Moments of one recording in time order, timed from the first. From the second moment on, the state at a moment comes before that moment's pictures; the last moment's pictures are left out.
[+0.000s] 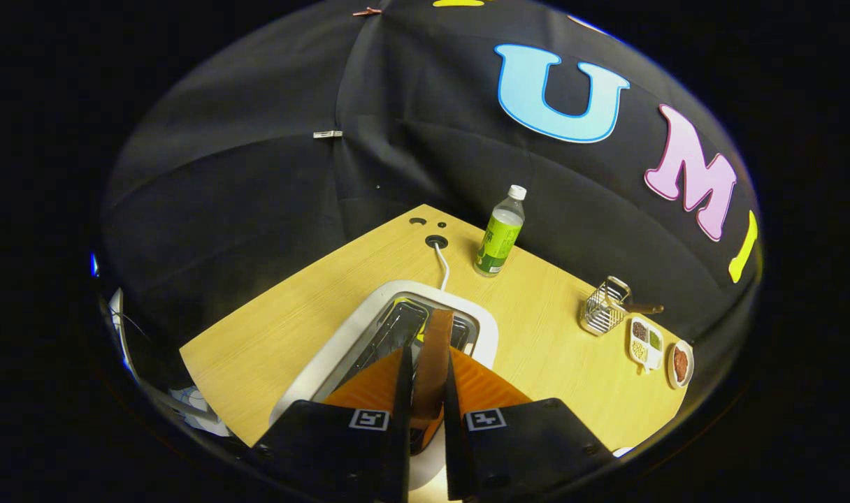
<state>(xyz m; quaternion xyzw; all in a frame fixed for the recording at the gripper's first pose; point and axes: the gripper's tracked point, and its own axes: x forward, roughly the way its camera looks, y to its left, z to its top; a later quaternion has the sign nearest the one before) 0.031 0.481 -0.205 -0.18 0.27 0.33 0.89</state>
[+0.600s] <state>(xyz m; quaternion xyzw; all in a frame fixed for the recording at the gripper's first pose) 0.029 0.472 -0.145 -0.13 0.26 0.37 0.88</state>
